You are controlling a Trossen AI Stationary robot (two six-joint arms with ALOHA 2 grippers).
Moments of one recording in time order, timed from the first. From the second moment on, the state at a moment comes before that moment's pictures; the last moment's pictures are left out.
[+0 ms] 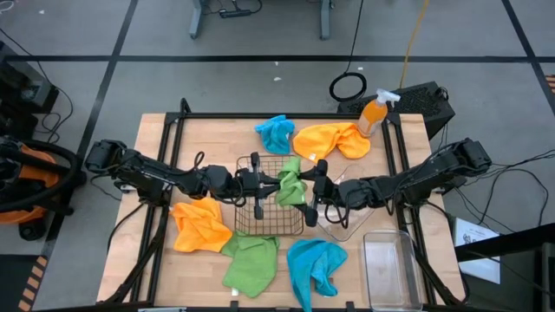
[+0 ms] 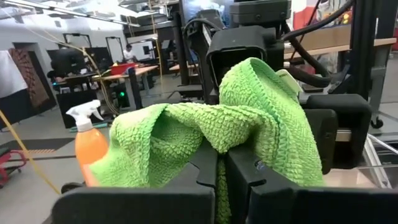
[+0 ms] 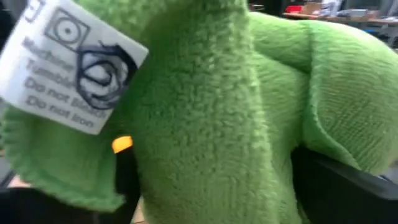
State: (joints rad) left arm -0.16 1.47 0.83 0.74 -0.21 0.17; right arm 0.27 1.39 0.82 0.41 0.48 0.11
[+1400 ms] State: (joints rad) left arm -0.31 1.53 0.86 0.72 -0.34 -0.01; right arm 0.35 0.94 1.01 -0.77 0.42 0.43
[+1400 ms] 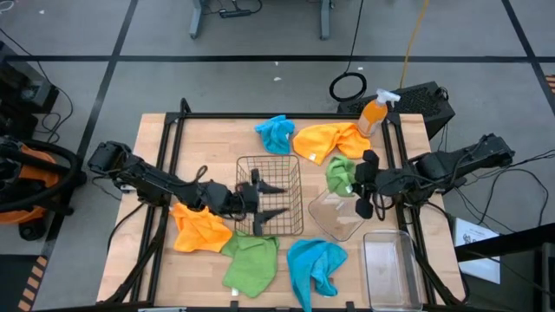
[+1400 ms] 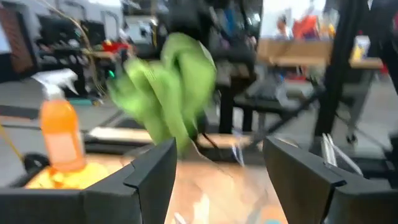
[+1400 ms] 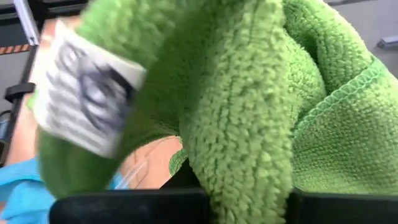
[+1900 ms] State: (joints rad) left arm -0.33 1.97 1.45 0.26 -0.31 -0.01; right arm 0.44 0.94 1.12 -1.05 0.41 0.52
